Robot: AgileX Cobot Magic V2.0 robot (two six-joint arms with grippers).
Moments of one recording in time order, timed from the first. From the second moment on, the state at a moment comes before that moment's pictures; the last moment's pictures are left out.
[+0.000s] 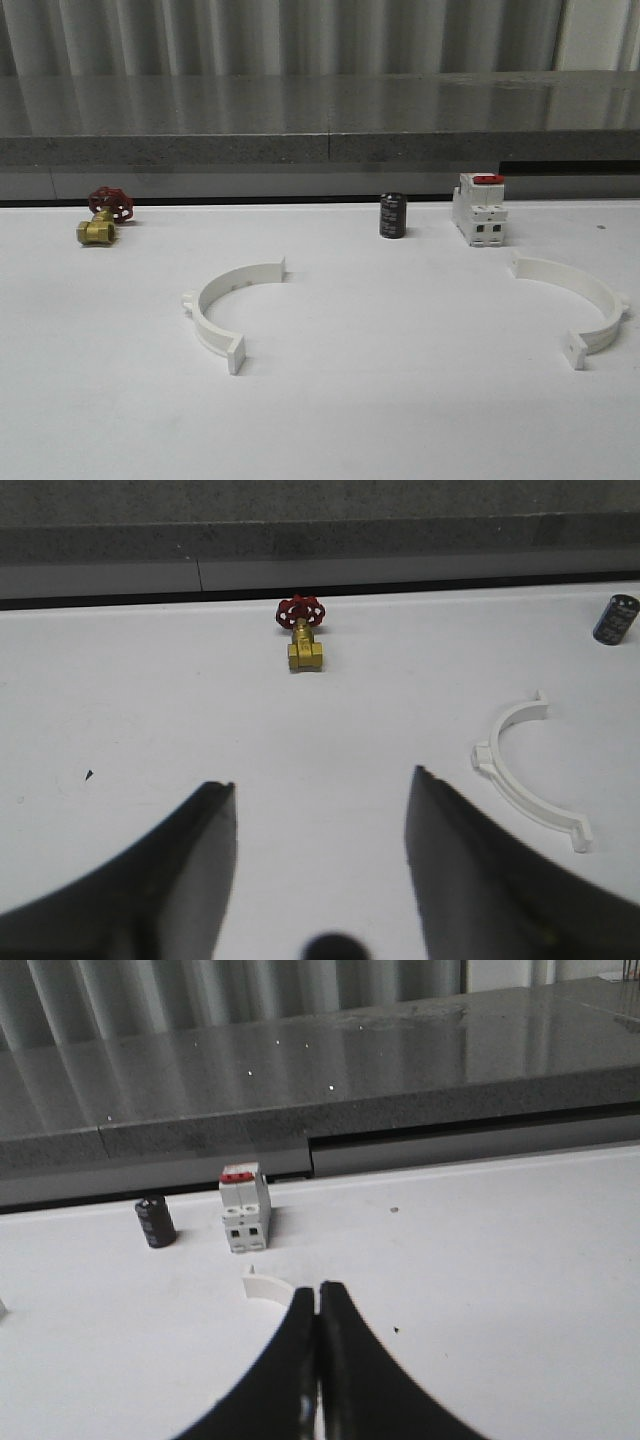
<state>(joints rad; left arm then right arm) -0.06 0.43 -0.51 -0.15 0.60 0.14 -0.01 -0.01 -0.02 0.15 0.15 0.02</state>
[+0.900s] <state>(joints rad) -0.06 0.36 -0.49 -0.14 0.60 0.14 -0.01 1.00 -0.72 0.15 0.76 0.02</state>
